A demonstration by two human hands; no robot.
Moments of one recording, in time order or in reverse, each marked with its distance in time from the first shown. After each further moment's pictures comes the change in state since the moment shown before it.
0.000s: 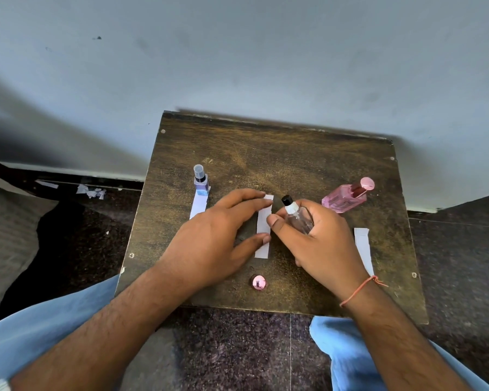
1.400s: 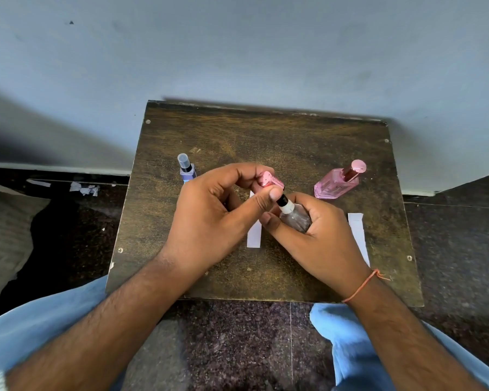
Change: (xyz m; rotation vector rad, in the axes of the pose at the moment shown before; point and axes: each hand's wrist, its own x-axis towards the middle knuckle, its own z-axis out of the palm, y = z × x) left_hand 0.012 0.025 0.006 -0.619 0.365 -0.014; right_hand -0.009 0.017 -0.004 0.084 -0.038 -0.150
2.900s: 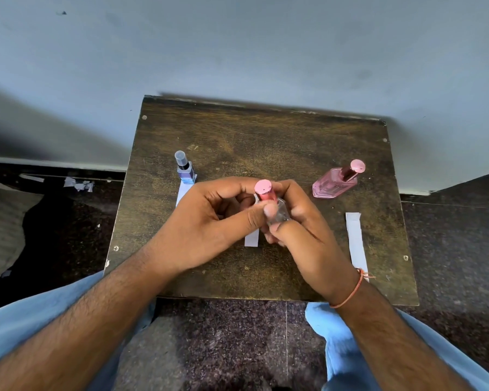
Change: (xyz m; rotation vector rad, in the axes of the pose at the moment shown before) left_hand 0.000 0.000 -0.015 -0.202 -0.339 -0.057; right_hand -0.003 -0.012 0.011 0.431 -0.216 -0.067
